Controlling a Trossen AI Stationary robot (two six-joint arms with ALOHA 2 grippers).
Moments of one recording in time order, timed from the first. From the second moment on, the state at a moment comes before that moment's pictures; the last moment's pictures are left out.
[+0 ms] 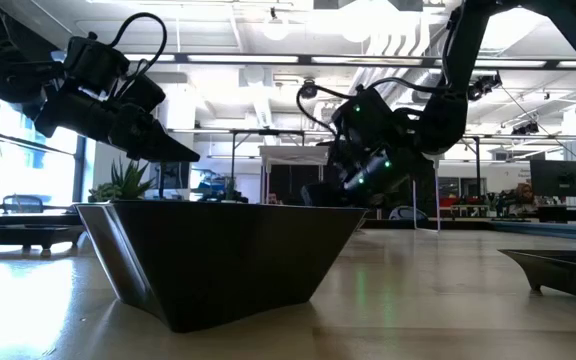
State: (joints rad) left arm 0.54 1.16 0.18 0.73 0.32 0.15; right arm -0.27 2.04 0.82 0.66 0.78 0.24
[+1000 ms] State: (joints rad) left arm 0.54 1.16 0.18 0.73 0.32 0.15; right arm -0.30 1.99 0.82 0.55 0.64 0.20
